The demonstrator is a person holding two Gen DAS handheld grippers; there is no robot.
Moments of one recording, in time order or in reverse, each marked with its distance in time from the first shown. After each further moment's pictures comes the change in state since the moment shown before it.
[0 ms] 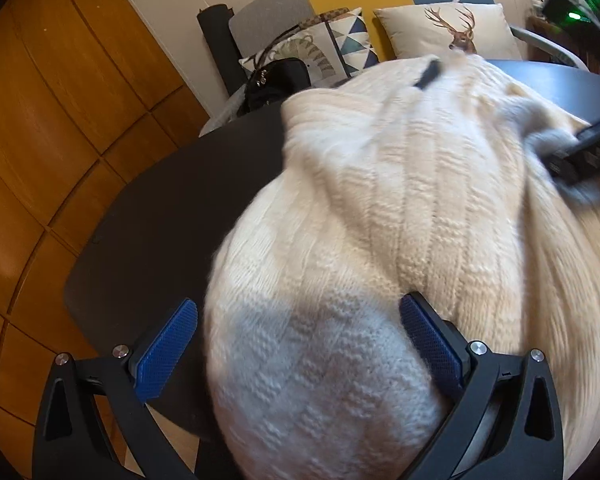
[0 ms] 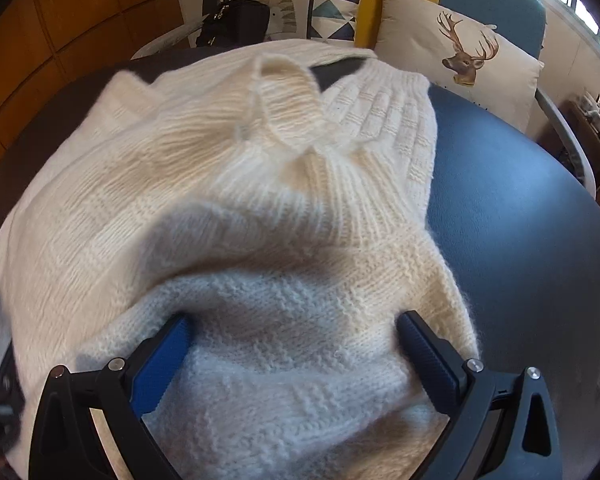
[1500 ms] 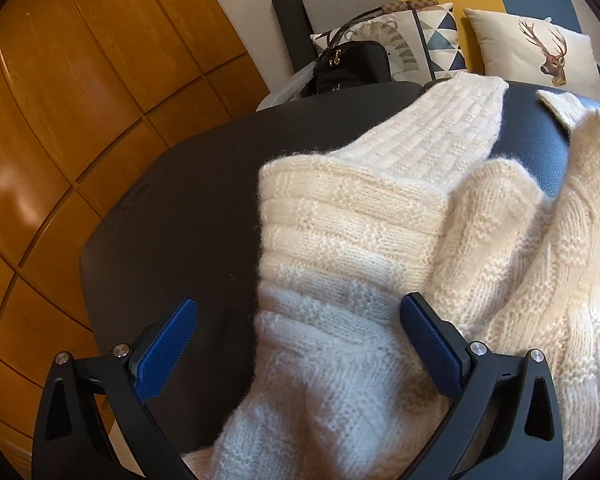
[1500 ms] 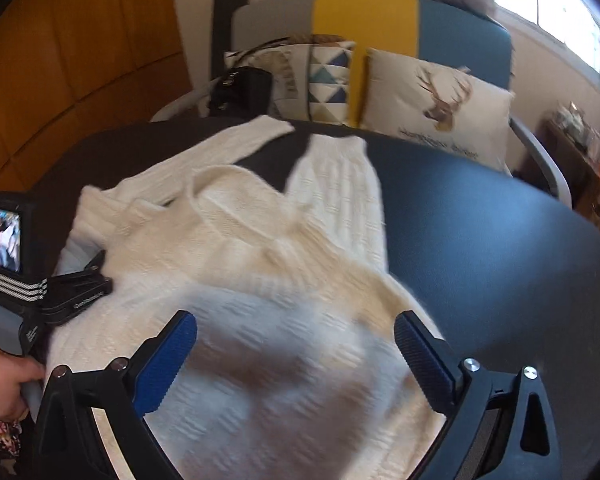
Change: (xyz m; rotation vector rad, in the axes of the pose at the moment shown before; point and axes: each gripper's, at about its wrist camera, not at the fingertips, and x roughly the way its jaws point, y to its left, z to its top) left arm 0.087 0.031 0.054 -0.198 0.057 0.167; right arm -0.127 0.037 -0.044 -0.001 -0.191 0.019
